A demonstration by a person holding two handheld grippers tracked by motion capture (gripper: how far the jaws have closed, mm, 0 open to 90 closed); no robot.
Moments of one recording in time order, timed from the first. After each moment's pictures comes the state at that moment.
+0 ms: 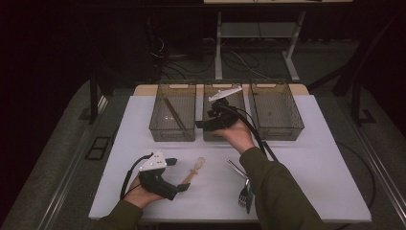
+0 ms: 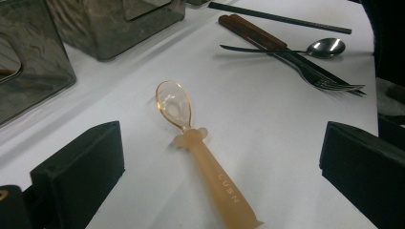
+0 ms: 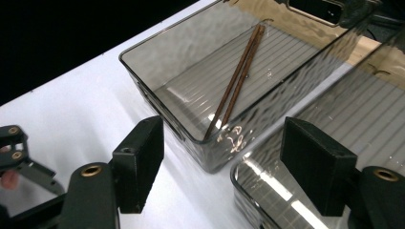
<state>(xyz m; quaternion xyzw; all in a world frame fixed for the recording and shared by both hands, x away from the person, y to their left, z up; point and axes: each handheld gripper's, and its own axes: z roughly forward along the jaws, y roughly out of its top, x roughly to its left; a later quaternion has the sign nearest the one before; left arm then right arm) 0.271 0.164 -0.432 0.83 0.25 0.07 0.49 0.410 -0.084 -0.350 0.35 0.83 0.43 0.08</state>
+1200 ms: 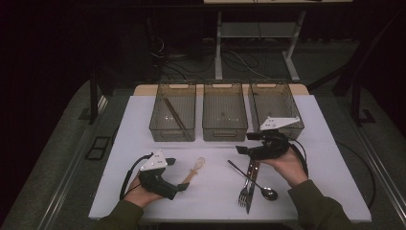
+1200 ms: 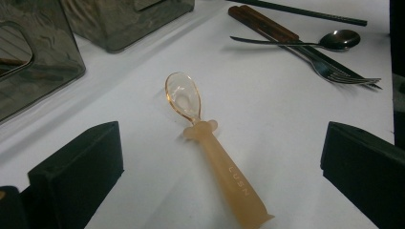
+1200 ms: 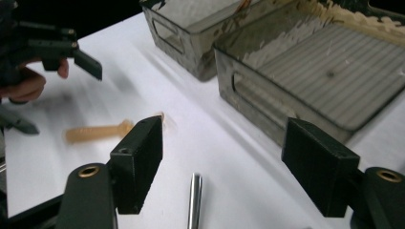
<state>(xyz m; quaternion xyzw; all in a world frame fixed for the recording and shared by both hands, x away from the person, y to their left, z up) 0.273 0.164 -0.433 0.84 0.26 0.08 0.48 0.329 -0.207 -0.373 0.33 0.82 0.46 0.08</state>
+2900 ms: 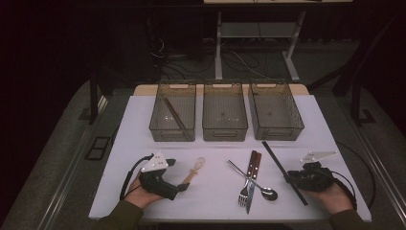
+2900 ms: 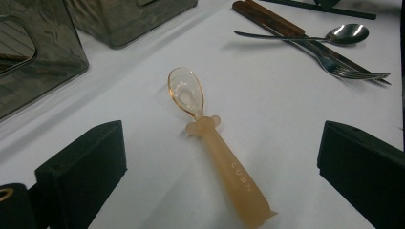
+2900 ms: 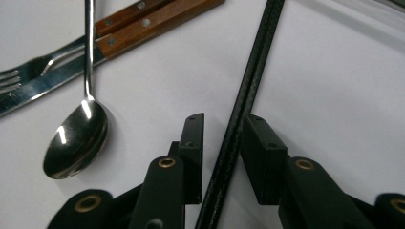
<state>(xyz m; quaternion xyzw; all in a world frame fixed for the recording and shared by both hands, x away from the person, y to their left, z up) 0.271 0.164 -0.435 0.84 0.26 0.09 0.47 0.265 -0.320 -0.438 0.43 0.84 0.32 0.09</state>
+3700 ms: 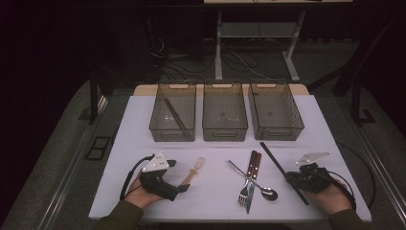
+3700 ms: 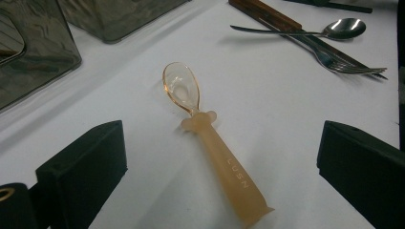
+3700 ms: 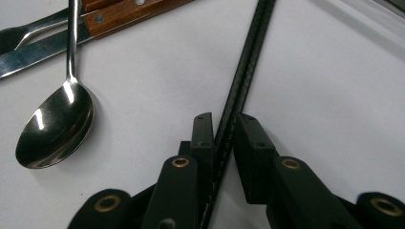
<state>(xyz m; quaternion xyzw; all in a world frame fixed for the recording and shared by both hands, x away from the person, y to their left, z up) 0.270 0.162 -0.436 0.84 0.26 0.08 0.46 0.265 -0.313 -0.439 0.41 0.86 0.28 0.11</state>
